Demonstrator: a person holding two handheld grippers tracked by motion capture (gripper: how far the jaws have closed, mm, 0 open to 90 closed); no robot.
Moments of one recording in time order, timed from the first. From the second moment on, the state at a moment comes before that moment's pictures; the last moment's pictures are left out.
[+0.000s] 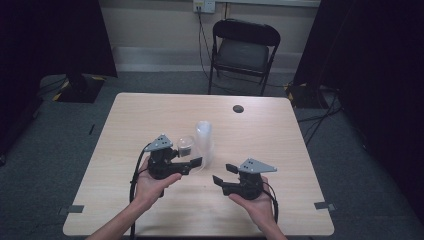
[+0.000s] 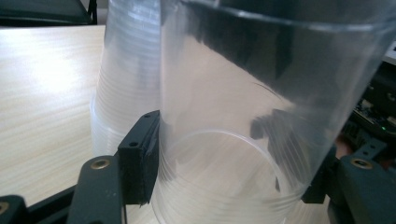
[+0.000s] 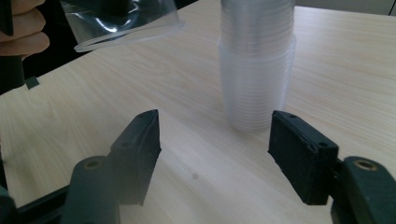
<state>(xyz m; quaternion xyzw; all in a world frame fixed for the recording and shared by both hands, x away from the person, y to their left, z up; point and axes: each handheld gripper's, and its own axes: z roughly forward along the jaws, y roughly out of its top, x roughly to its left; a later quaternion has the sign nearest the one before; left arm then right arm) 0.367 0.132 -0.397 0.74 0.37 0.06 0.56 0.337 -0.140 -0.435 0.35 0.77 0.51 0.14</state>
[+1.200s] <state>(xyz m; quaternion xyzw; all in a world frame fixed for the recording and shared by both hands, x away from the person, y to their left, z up) 0.371 0.132 -0.420 0.68 0.44 -0.12 0.58 0.319 -0.121 -0.439 0.25 0.76 0.56 0.21</state>
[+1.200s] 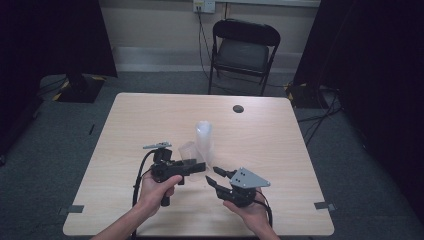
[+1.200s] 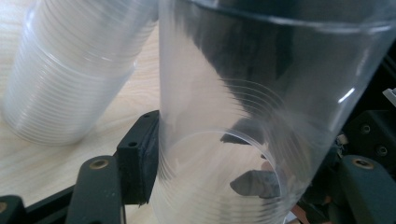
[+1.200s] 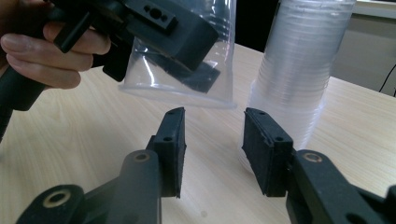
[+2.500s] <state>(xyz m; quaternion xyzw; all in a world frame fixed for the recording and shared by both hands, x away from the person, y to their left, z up) 0.356 0.112 -0.422 0.65 0.41 -0.20 0.60 0.316 -0.114 -0.438 0.23 0.71 0.61 0.26</state>
